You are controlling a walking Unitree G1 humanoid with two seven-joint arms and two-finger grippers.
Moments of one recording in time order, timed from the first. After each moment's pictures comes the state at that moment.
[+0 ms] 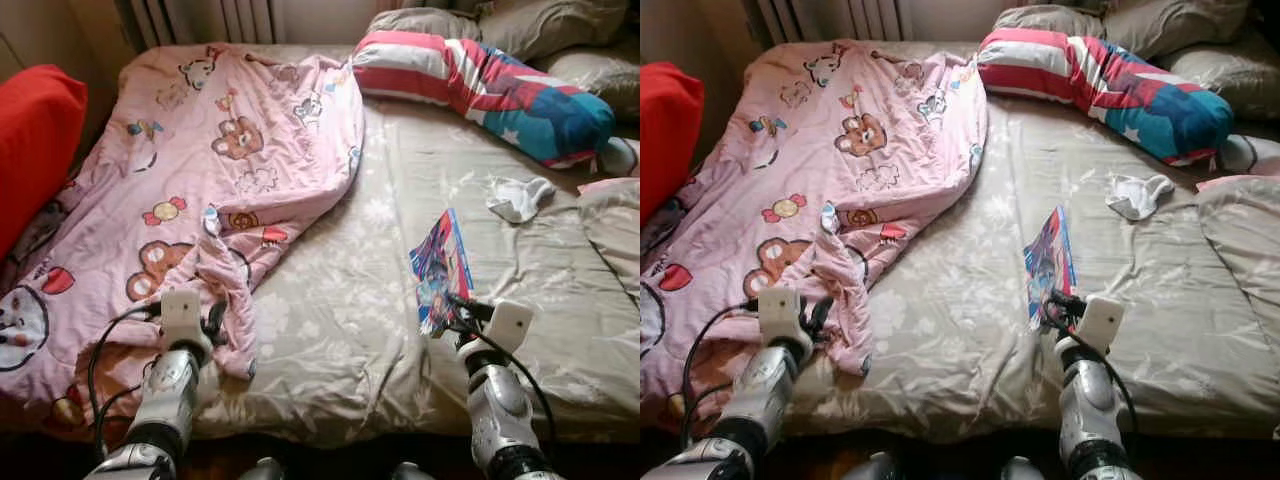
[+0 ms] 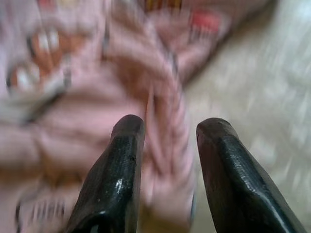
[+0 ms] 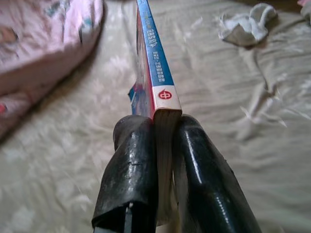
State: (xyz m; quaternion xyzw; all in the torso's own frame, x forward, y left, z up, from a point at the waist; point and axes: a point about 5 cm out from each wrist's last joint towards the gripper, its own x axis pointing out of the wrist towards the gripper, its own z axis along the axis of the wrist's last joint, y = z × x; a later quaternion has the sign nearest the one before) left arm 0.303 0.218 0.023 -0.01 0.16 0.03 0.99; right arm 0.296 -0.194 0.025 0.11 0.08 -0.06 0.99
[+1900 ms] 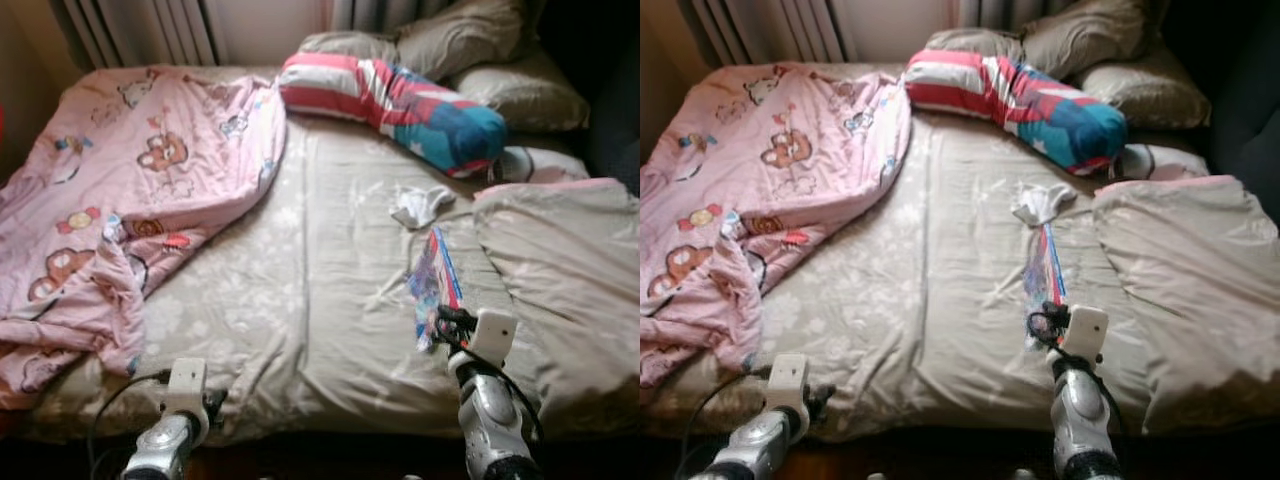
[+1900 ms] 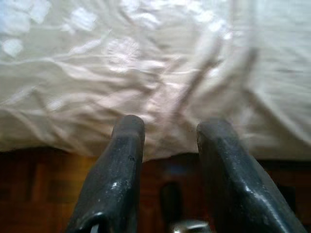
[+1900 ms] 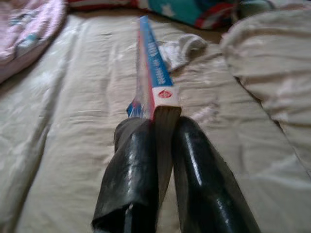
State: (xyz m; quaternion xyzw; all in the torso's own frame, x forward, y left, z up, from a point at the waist) left arm 0.267 0.208 -0.023 0.00 0.30 -0.01 0.95; right arm 0.294 -0.181 0.022 0.08 0.08 -0.04 0.99
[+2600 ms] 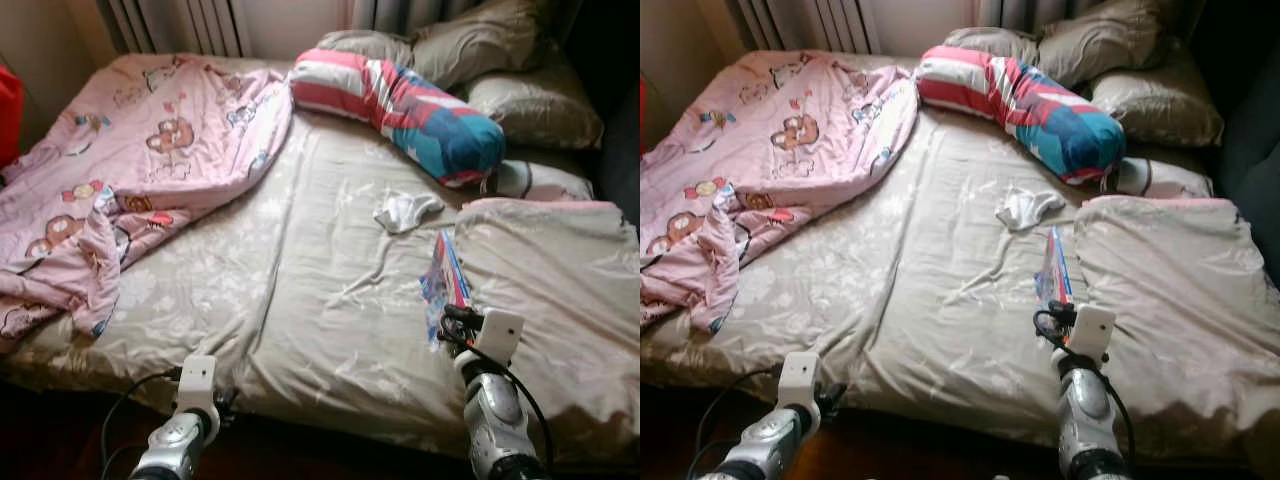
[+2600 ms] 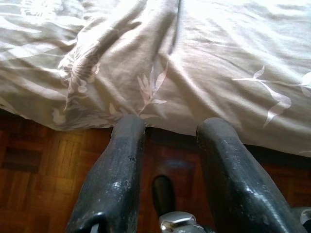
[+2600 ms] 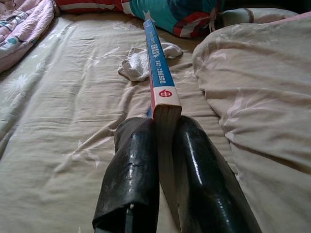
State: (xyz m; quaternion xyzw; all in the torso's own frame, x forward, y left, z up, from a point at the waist) left arm 0.262 0.205 -0.028 -0.01 0.31 -0.01 0.95; right arm 0.297 -0.188 0.025 0.08 0.08 -0.06 0.99
